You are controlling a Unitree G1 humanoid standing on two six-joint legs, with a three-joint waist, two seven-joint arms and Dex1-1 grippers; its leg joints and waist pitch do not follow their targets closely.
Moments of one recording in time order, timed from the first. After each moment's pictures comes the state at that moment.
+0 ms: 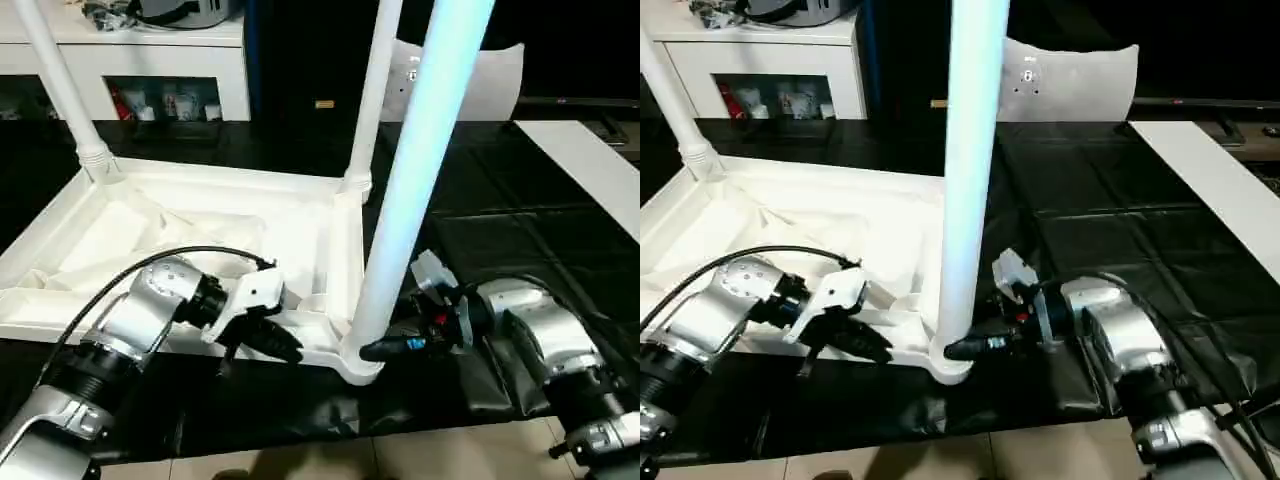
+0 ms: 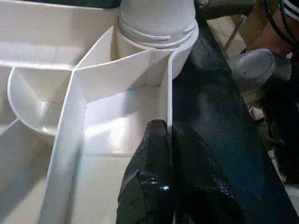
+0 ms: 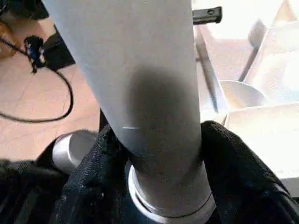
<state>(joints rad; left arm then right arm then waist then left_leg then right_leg) -0.51 0.53 -0.37 0.33 -0.07 0.22 -1.48 -0.42 -0.41 0.22 0.33 0.28 0.30 1.46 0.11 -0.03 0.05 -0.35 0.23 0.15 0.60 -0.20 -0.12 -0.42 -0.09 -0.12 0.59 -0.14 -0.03</state>
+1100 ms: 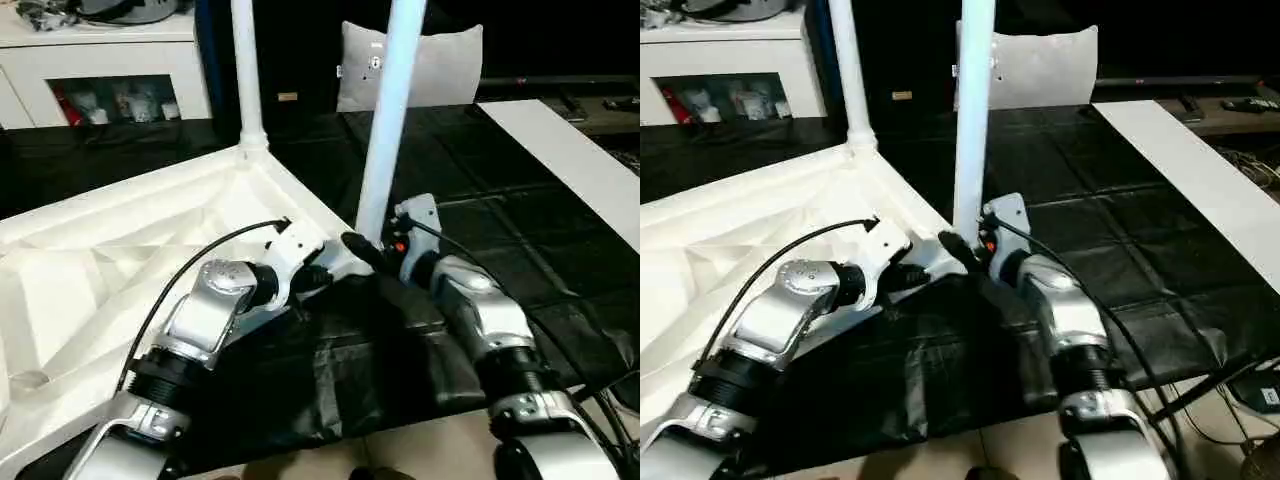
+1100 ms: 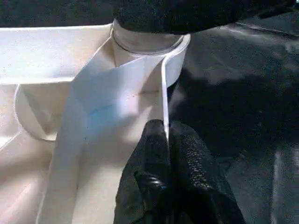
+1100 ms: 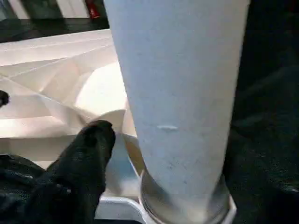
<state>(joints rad) -0.52 0.23 -0.25 0.30 0.04 0.47 -0.83 -0.54 -0.13 -0.02 0.53 0.16 0.25 0.67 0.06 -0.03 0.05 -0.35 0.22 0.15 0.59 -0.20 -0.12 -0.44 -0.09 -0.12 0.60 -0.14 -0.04</state>
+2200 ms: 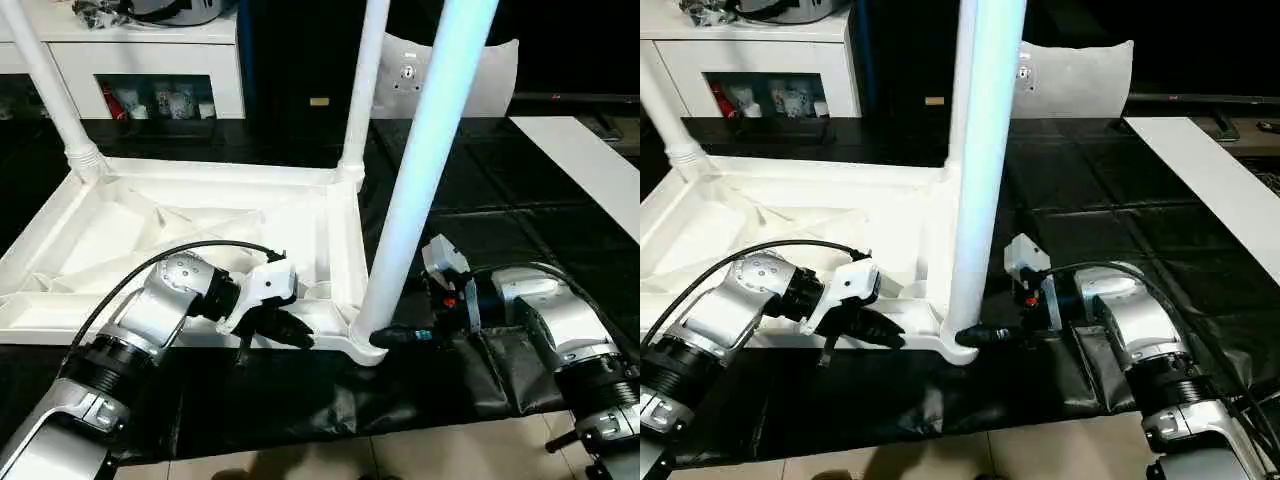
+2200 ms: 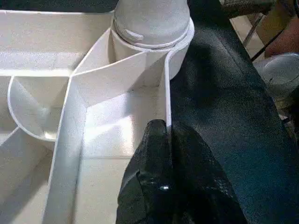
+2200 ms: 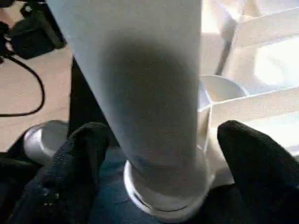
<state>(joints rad) -0.55 0.49 -0.38 0.37 -0.03 0.19 -1.41 -0.49 -0.47 0.21 0.39 0.24 0.27 1.45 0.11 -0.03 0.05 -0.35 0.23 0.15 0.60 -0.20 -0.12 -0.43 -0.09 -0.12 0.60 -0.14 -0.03</state>
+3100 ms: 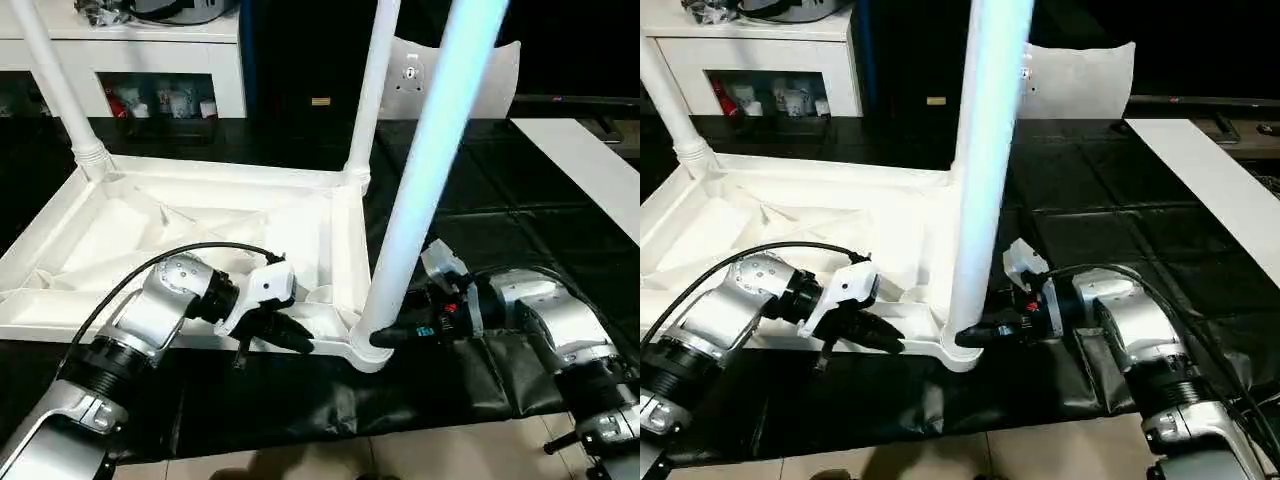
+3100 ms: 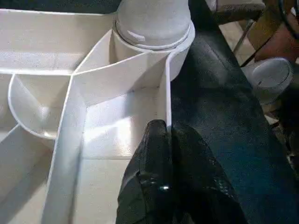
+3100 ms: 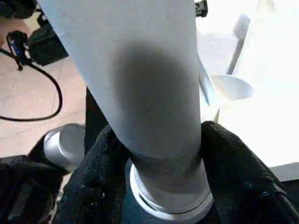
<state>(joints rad) -0.54 0.48 -0.37 0.35 -0.05 0.22 -1.43 -0.46 -0.46 0.20 0.36 0.28 0.35 1.47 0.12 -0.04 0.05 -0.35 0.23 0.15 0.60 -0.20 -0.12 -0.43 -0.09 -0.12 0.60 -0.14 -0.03</state>
